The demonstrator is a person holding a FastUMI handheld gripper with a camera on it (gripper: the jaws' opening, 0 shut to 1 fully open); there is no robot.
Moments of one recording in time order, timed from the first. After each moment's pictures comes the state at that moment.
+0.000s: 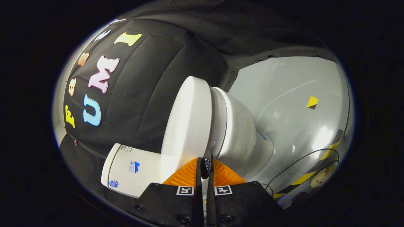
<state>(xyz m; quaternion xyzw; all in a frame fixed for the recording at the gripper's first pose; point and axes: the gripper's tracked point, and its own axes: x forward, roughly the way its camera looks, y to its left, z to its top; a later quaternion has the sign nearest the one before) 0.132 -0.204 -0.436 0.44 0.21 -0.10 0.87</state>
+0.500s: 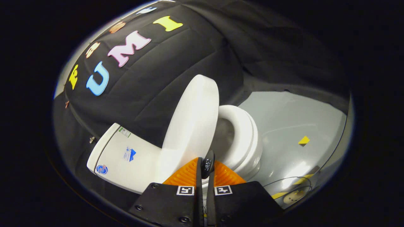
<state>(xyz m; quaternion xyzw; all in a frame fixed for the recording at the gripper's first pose) 0.139 -0.162 -0.333 0.26 0.20 -0.10 0.94</state>
